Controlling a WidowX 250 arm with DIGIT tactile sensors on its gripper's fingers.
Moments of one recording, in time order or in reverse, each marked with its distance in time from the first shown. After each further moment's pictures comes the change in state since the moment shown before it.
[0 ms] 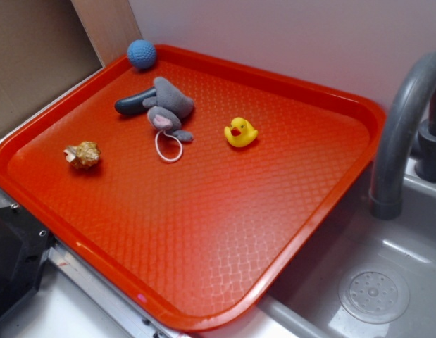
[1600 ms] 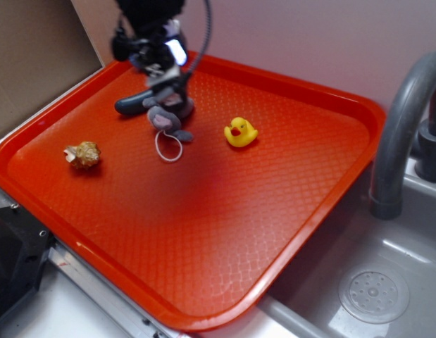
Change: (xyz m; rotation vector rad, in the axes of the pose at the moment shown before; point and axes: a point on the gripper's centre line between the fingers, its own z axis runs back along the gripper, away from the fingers) arm 0.135 -0.036 -0.165 -0.074 -0.063 -0.732
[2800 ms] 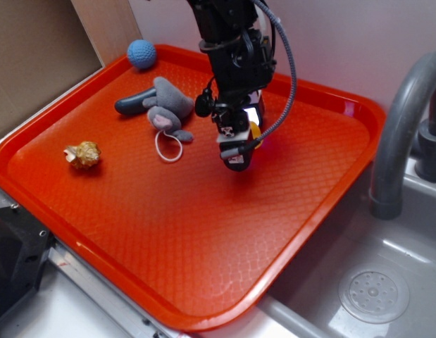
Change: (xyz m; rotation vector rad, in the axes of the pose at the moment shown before) arm 0.034 -0.021 -0.074 -0.159 0.081 -0.192
